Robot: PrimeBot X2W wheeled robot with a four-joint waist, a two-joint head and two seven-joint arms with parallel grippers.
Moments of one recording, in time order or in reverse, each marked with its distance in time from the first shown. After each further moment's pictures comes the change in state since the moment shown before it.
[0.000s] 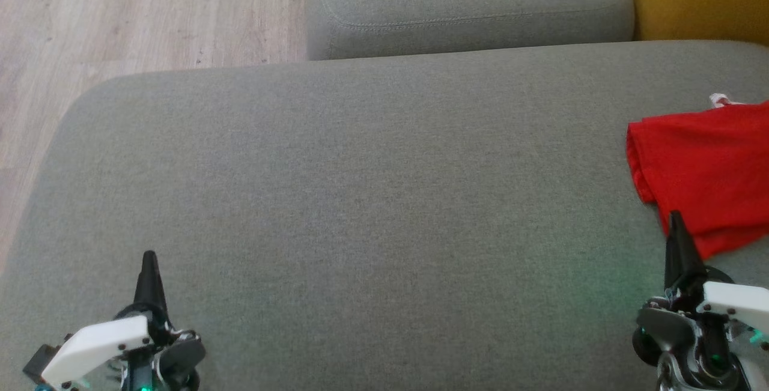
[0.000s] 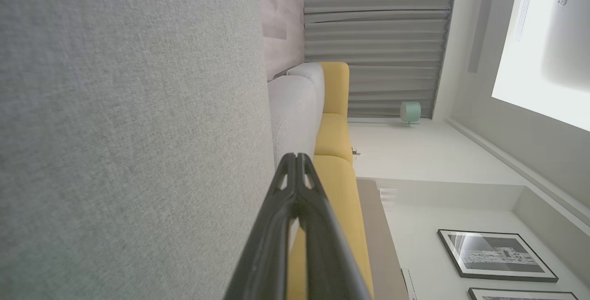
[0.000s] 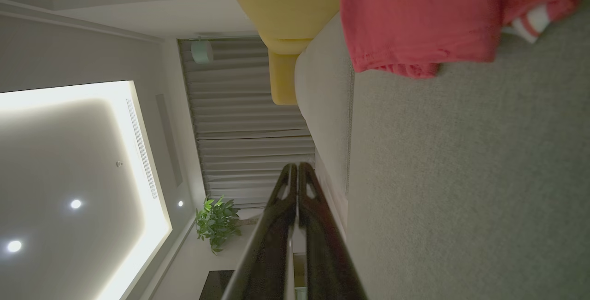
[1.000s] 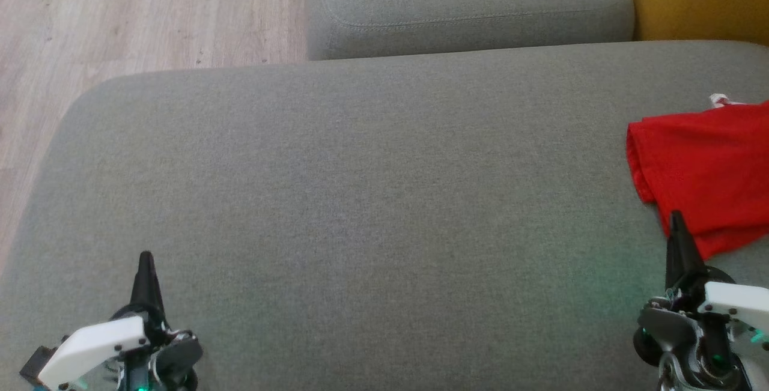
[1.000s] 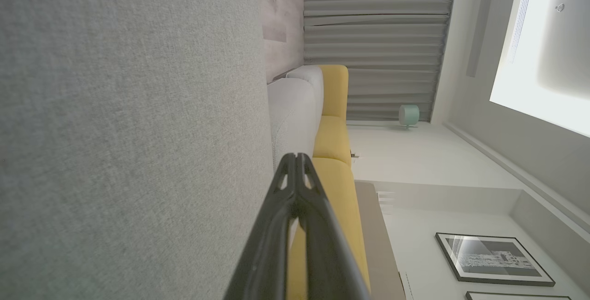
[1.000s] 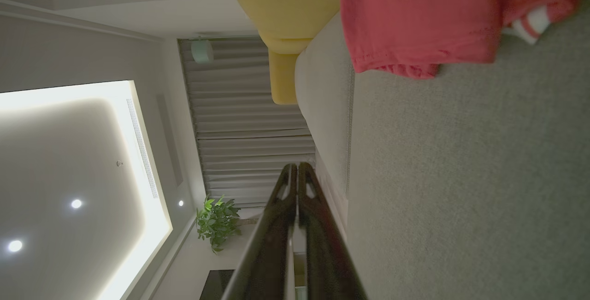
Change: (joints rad) left arm 0.000 -0.008 0.022 0.000 0.001 0.000 0.009; right arm 0.000 0.001 -0.007 0.000 0.000 0.000 0.009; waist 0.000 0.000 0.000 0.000
